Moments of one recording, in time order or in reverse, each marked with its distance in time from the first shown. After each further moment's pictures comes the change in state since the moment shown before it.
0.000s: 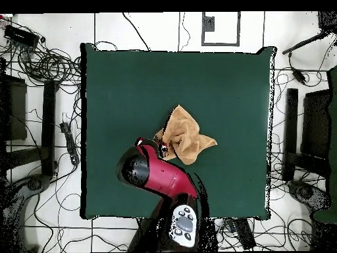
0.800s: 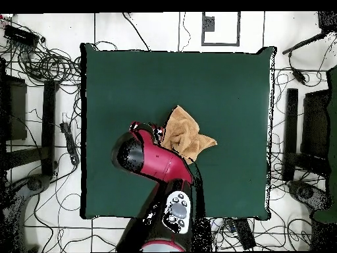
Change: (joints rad) arm 0.019 0.043 -0.001 -0.114 0.029 -0.003 0.000
